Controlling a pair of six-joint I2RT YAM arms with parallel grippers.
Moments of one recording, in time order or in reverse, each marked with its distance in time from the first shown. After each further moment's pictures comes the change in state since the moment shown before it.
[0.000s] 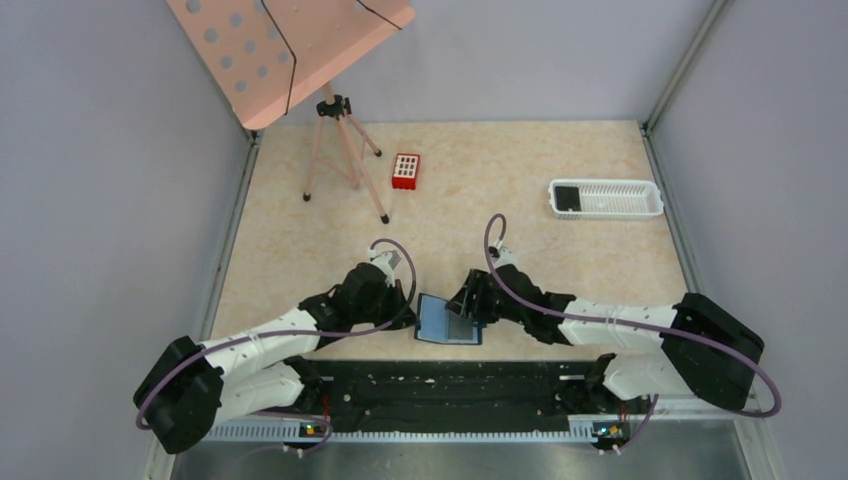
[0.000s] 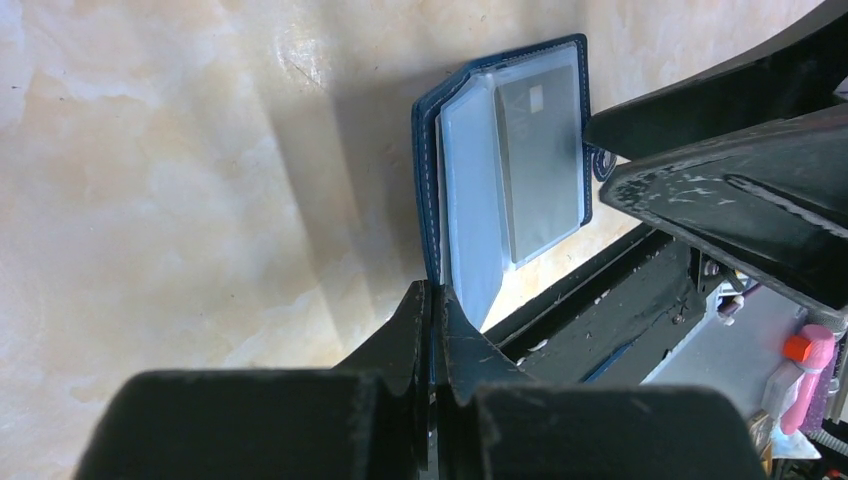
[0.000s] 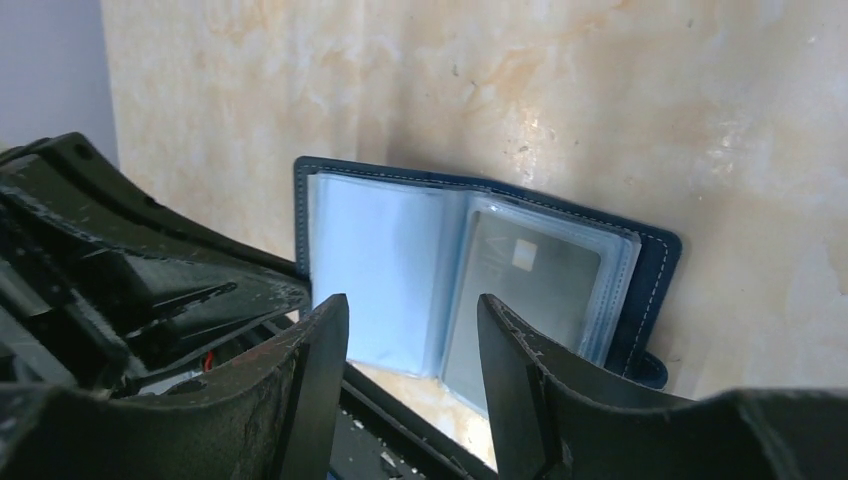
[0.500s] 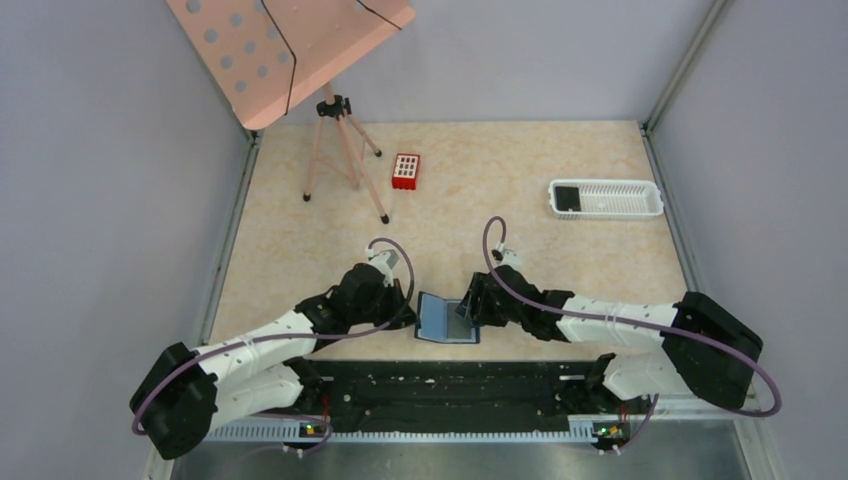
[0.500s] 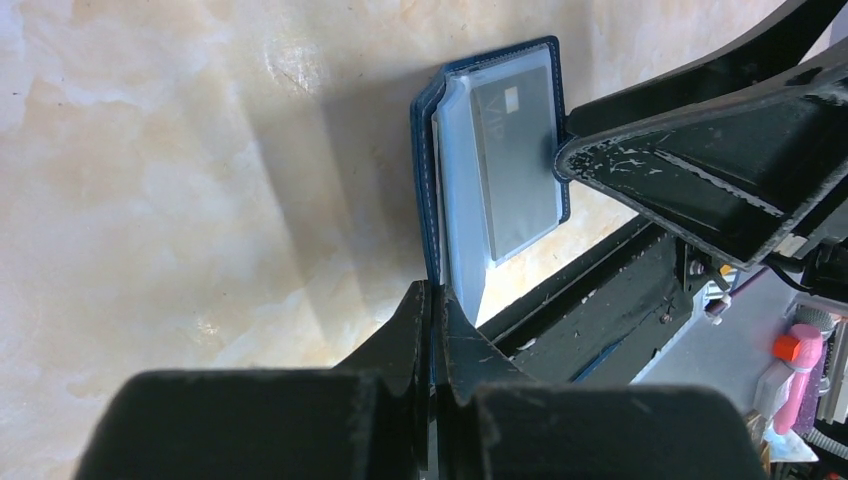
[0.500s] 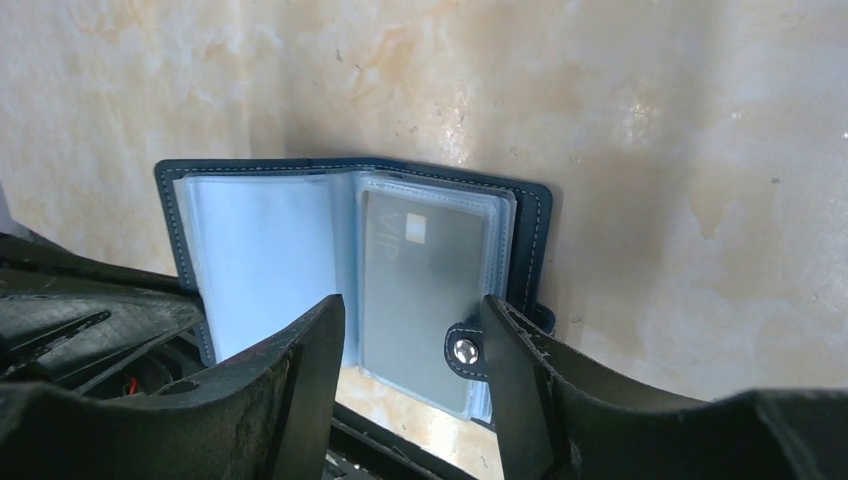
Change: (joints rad) left arm 0.000 -0.039 -0.003 -0.003 -0.004 -0.005; right arm 0.001 -0.020 0.034 -0.187 0.069 -0.002
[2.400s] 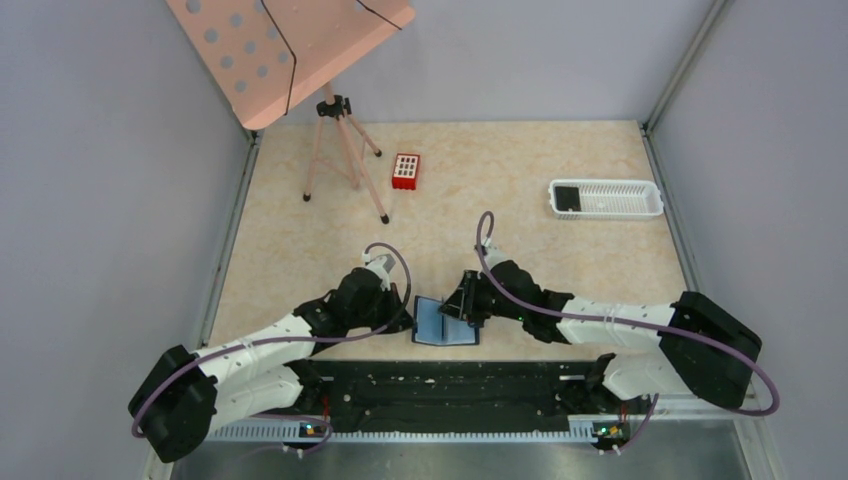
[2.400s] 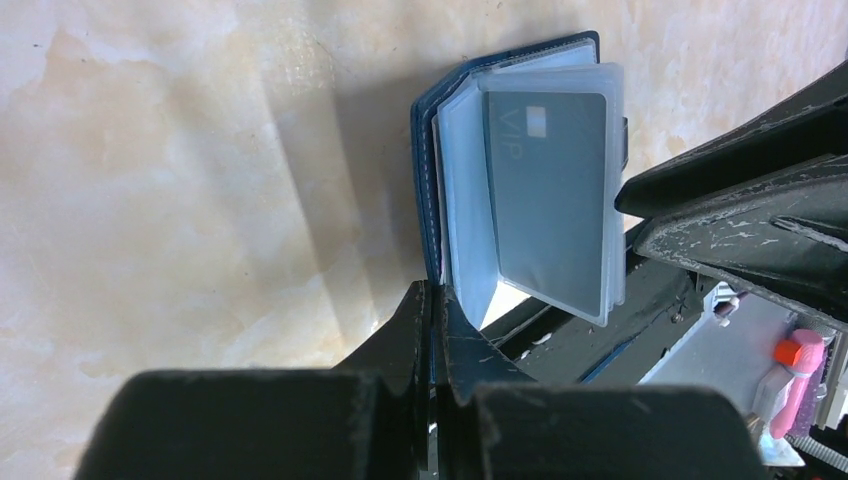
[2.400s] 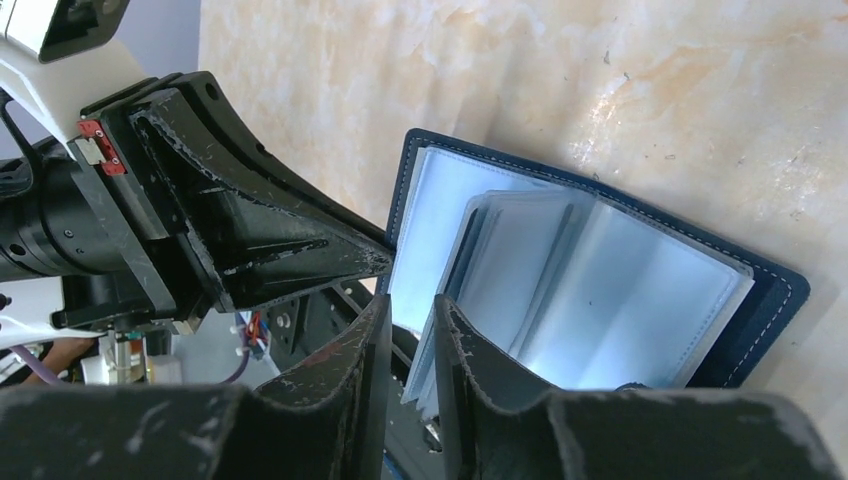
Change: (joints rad) left arm 0.003 -0.019 -0.039 0.000 -0.001 -0.021; right arm 0.000 0.017 -0.019 0.298 -0.238 -0.068
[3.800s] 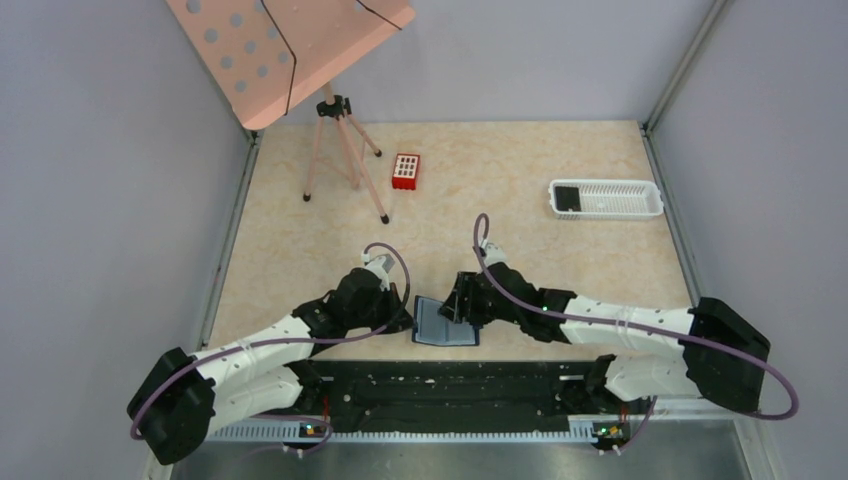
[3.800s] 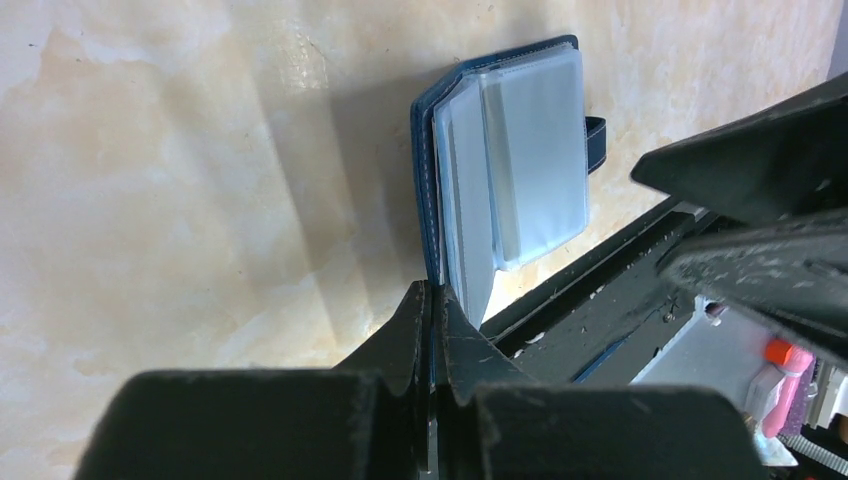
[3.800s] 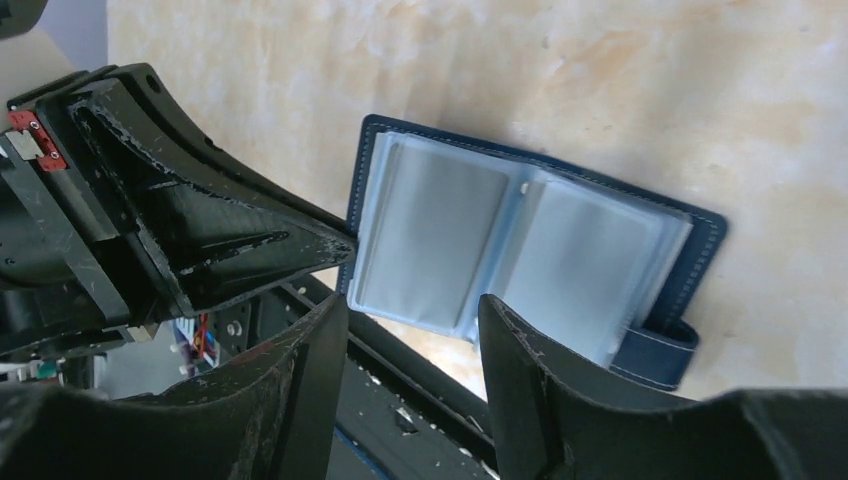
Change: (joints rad) left arm 0.000 -0.015 -0.004 -0.001 0.002 -0.009; right arm 0.066 -0.080 0.102 -0.312 0.182 -0.029
